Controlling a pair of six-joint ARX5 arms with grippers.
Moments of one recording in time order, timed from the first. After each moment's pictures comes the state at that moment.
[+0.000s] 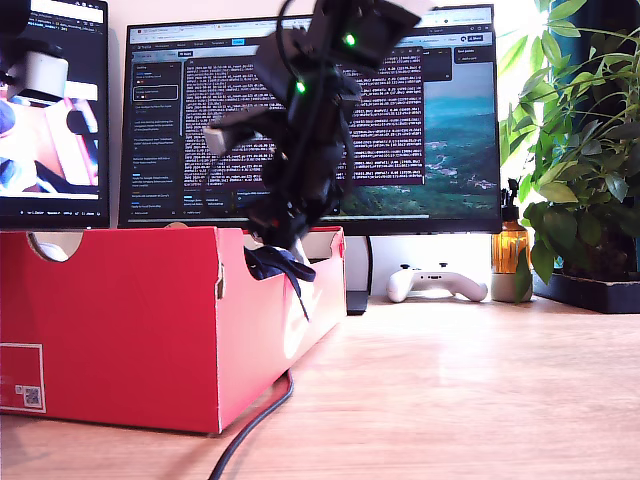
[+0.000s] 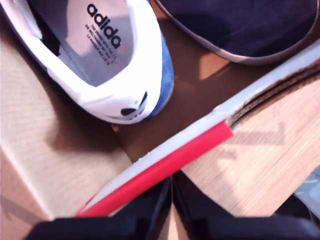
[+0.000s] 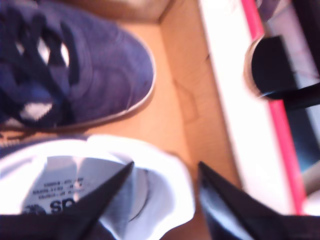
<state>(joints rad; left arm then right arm) -0.38 1.19 0.81 -0.83 0.02 0.46 0.68 2.16 1.88 -0.54 0.19 -0.60</state>
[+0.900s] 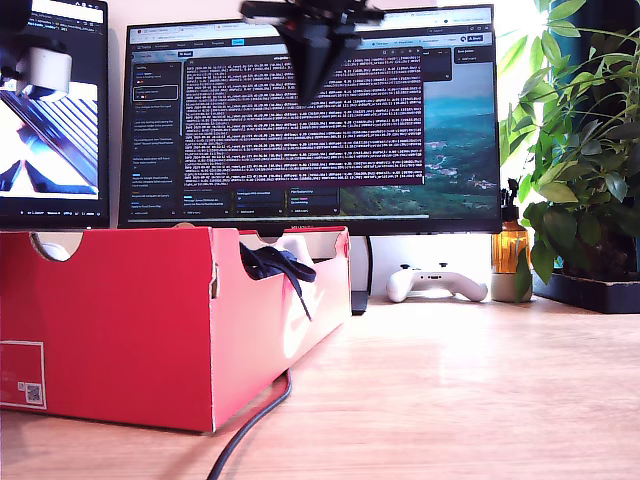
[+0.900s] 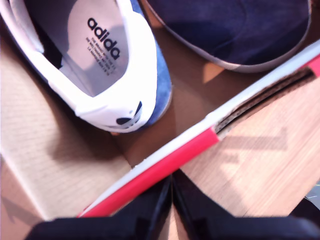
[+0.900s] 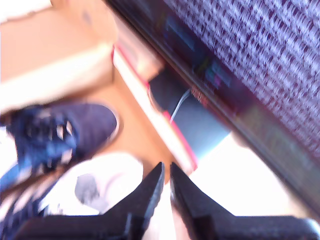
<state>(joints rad) -0.38 1.19 0.81 -0.80 0.03 0.47 0.66 2.16 2.48 -1.21 0.19 -0.20</state>
